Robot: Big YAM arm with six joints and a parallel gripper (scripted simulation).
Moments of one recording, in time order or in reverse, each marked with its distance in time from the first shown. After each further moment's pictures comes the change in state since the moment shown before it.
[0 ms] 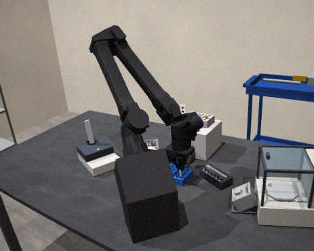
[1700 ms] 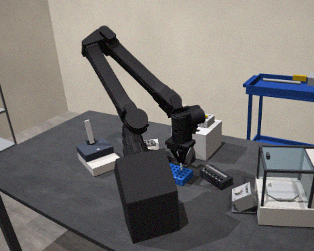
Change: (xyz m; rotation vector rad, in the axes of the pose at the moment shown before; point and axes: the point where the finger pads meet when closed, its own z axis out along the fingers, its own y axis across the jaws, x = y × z) arm -0.001 -0.005 -0.032 0.007 -0.003 0.004
